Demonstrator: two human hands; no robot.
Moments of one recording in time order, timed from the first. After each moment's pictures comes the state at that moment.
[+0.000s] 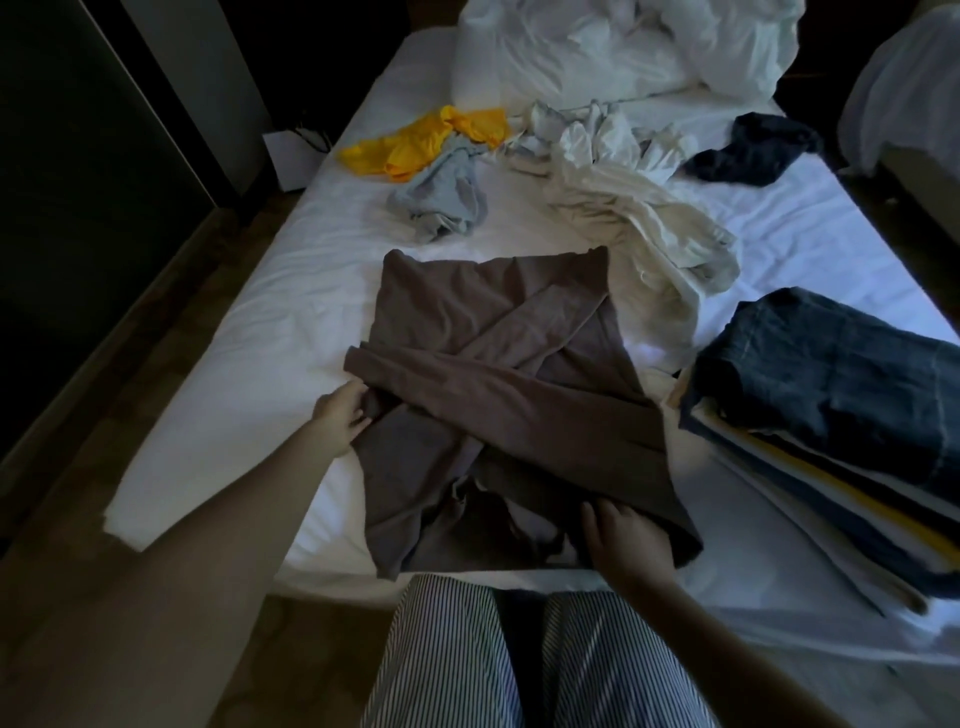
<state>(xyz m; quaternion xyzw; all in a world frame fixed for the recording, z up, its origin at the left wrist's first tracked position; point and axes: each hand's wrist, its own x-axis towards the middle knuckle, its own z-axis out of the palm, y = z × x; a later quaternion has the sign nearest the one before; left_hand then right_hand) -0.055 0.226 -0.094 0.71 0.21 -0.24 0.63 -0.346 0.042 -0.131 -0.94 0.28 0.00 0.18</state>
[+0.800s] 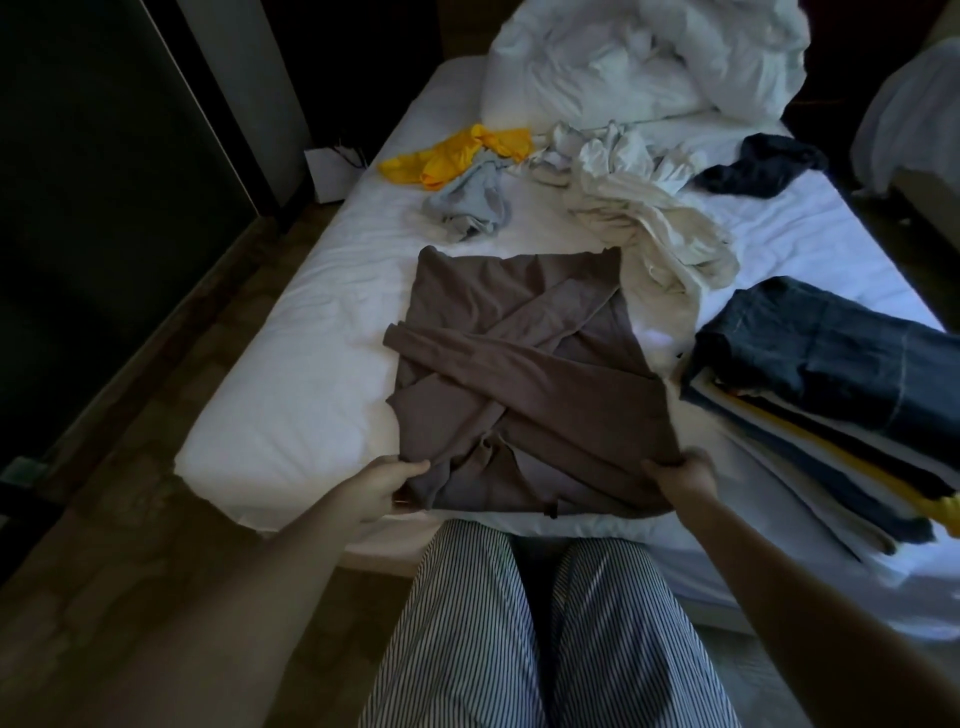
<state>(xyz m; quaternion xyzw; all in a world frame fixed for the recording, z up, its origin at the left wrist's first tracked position) -0.175 0.293 -0.110 0.73 0.12 -0.43 0.52 -0.365 0.008 -0.108 -0.70 0.54 -0.03 0.46</state>
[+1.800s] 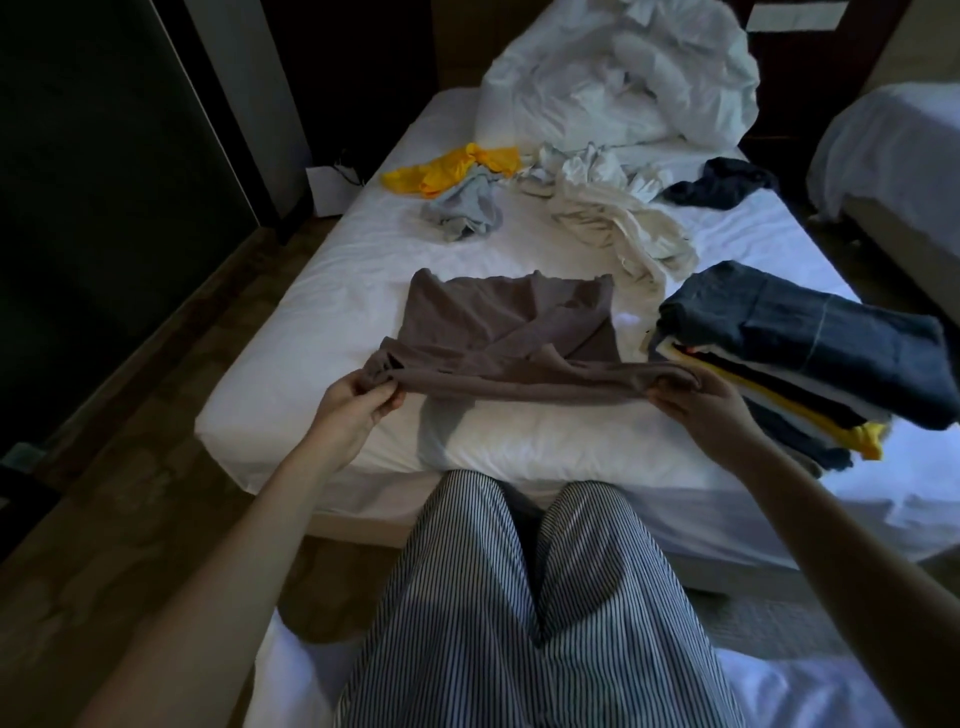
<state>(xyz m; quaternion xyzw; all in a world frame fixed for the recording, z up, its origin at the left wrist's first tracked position) -0.242 0.335 -0.010 0.63 -0.03 -0.22 0.75 -0.434 0.027 -0.018 -0.63 0.24 -0.21 0.71</state>
